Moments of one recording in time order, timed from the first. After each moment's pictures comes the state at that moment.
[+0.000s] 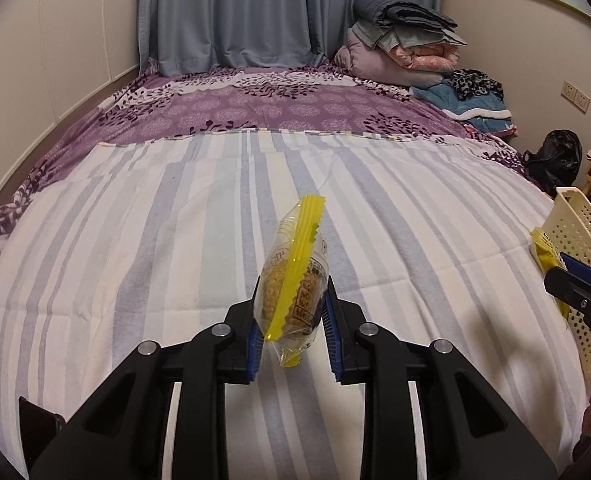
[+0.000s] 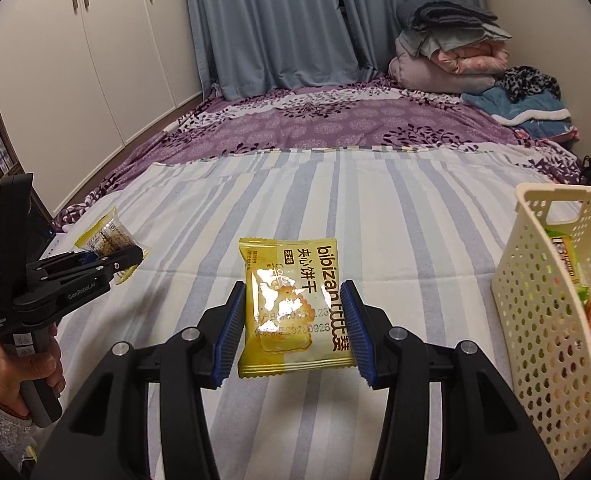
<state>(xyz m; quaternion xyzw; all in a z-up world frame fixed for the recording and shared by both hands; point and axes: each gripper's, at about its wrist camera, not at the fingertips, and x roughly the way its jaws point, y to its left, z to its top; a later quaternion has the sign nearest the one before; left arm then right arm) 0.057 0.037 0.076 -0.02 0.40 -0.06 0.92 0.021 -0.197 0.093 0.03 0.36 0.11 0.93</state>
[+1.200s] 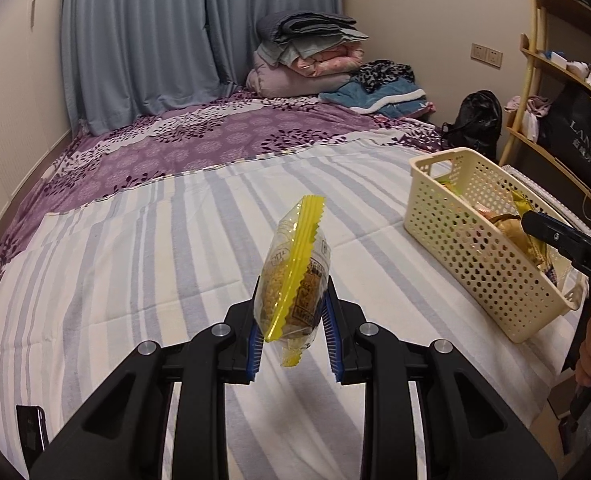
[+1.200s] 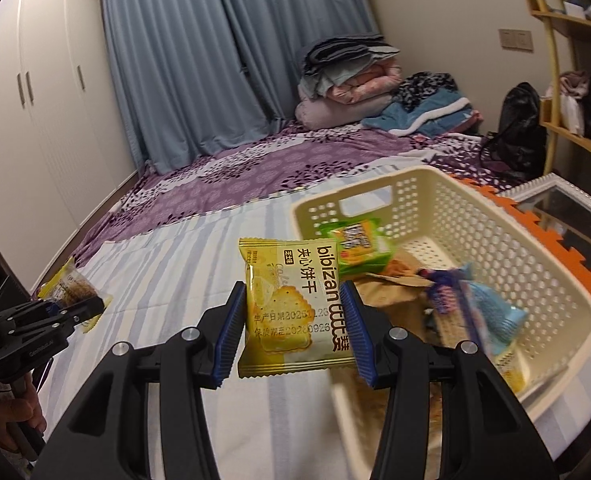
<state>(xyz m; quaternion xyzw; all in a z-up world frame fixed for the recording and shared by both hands) -0.028 -0.098 0.136 0.06 0.35 -0.17 0.92 -0.082 -0.358 0.126 0.12 0.28 -0.02 0.95</state>
